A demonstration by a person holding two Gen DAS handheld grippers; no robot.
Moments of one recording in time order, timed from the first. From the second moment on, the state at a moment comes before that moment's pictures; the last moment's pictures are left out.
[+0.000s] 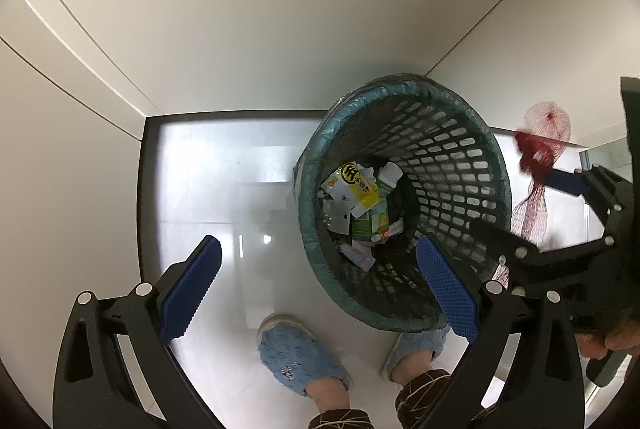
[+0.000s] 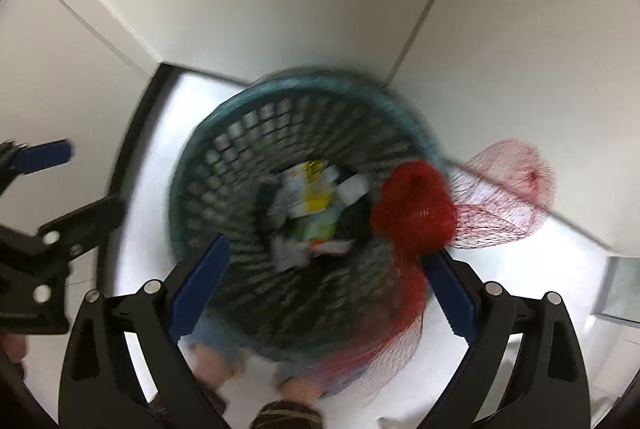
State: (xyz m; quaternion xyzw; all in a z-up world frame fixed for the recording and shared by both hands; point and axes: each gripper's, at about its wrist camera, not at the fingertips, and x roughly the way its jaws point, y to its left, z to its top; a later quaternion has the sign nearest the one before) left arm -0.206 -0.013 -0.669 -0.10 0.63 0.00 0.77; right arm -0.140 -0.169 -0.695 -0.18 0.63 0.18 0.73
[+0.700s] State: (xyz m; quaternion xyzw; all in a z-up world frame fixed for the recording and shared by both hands) left arm -0.204 -0.009 -0.625 -0.11 0.62 0.00 0.77; right arm -0.139 -0.207 -0.643 -0.07 0.64 0.16 0.75
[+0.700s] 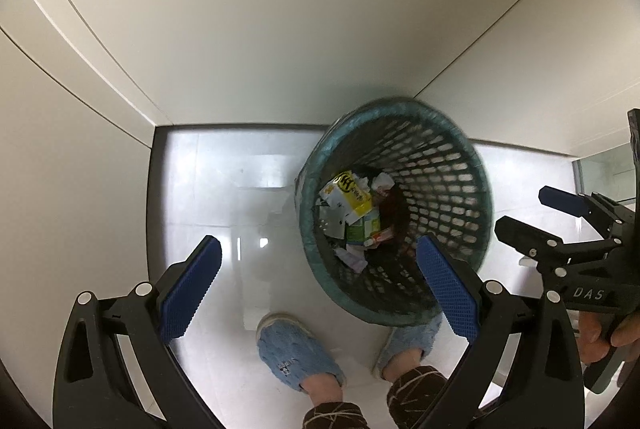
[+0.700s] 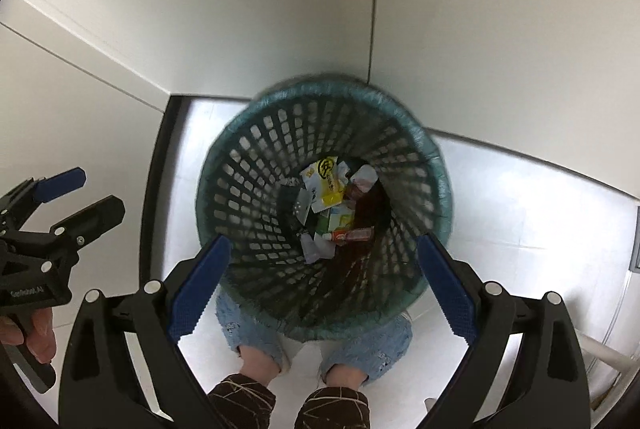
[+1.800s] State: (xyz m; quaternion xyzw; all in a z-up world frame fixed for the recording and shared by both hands) left arm -0.203 0.016 -0.196 -0.04 0.50 -0.03 0.86; right arm -0.161 -0.214 -0.194 -0.03 0.51 0.13 0.85
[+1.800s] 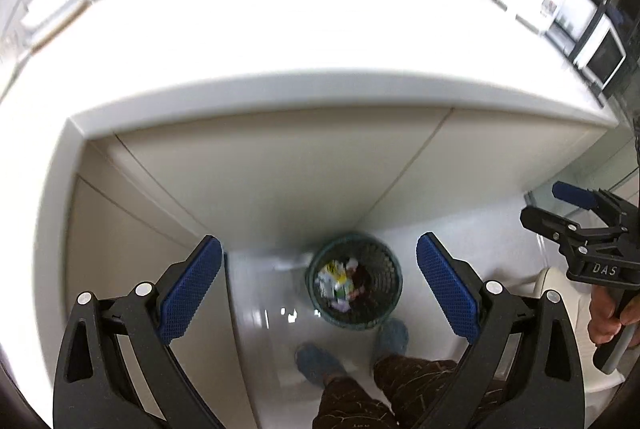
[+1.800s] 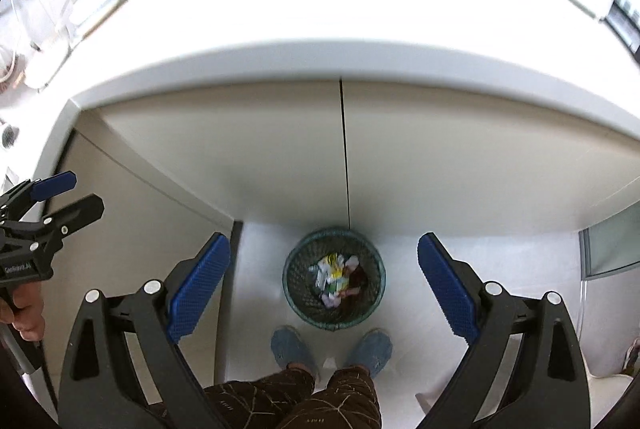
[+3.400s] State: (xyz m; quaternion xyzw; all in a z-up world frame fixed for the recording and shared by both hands) left arm 0.035 0.052 -0.018 -0.07 0.44 0.07 0.89; right arm 0.212 -0.149 0.011 -0.01 0.46 0.14 0.88
